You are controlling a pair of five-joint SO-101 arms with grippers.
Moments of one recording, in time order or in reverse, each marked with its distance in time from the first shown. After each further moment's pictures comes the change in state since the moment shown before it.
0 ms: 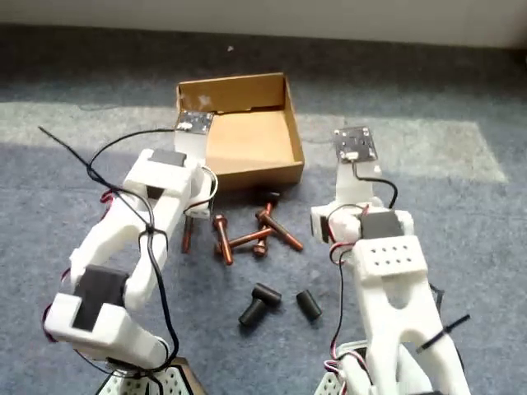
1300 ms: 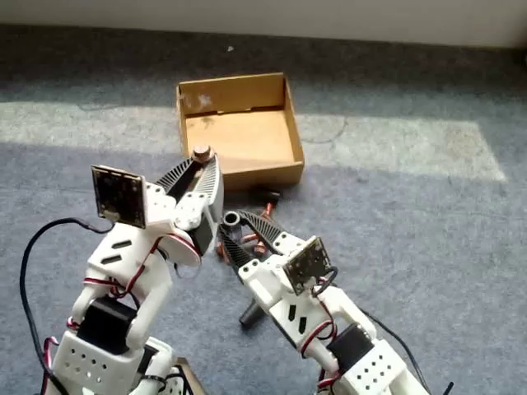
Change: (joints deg) left arm 12.0 -84.6 38.1 -25.1 7.9; right arm -30.1 -51.9 47.8 -51.4 2.0
